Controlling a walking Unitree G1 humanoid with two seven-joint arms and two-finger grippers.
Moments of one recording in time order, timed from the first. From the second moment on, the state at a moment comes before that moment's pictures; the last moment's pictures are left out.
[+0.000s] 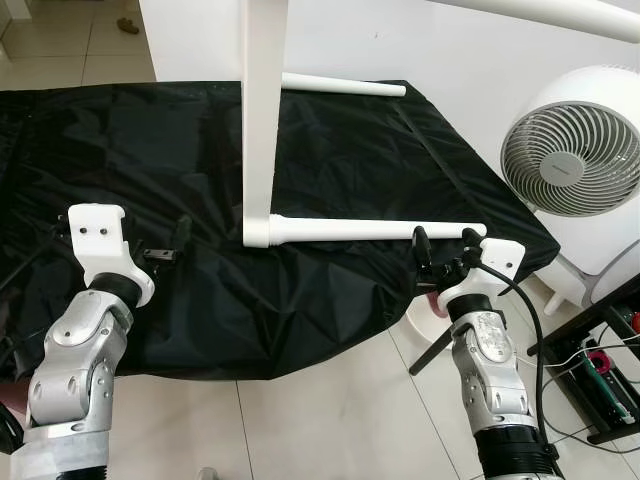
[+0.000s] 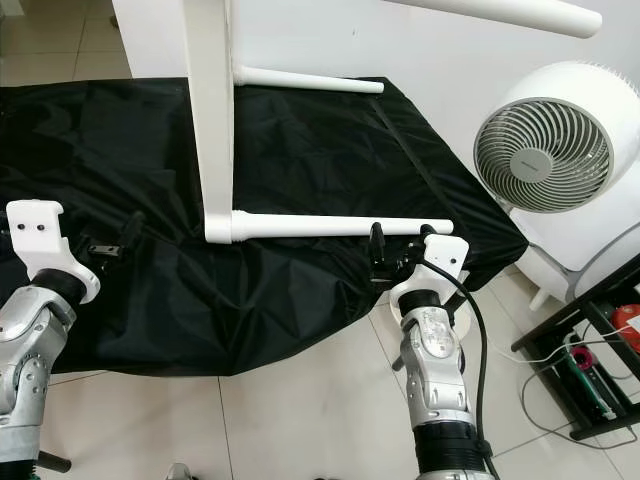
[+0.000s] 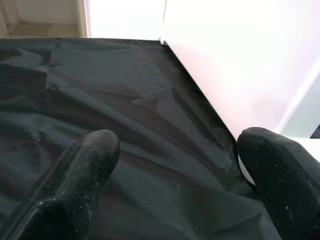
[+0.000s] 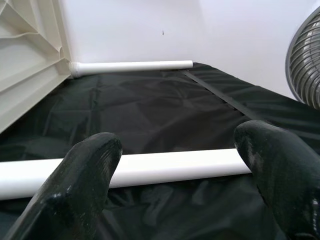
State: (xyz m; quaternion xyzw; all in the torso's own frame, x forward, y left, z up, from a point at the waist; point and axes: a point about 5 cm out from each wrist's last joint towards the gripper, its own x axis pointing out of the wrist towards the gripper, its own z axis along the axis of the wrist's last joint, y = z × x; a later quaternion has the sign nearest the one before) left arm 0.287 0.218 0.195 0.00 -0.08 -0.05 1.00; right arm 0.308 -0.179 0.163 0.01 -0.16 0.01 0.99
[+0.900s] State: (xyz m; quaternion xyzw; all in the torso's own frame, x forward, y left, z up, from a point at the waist) left arm 0.274 0.198 0.188 -0.02 -0.09 -0.07 0.99; right arm 0.314 -0.177 0.169 -0.01 -0.16 0.07 0.98
